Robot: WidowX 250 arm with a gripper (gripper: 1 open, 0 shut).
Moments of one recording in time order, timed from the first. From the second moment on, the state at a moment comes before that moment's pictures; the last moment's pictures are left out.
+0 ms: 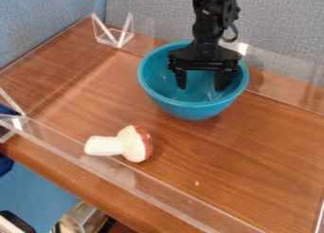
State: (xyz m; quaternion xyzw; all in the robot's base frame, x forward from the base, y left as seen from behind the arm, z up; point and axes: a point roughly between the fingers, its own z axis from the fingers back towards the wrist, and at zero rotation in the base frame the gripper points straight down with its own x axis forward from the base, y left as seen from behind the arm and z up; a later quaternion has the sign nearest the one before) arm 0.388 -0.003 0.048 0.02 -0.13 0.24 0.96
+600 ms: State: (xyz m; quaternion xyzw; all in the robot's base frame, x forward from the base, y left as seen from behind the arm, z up) arm 0.394 -0.012 0.048 0.02 -0.15 0.21 0.97
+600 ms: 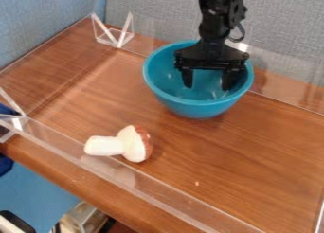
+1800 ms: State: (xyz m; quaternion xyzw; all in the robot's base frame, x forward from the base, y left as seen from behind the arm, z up) arm 0.337 -0.016 0.029 0.04 -0.13 0.19 0.97
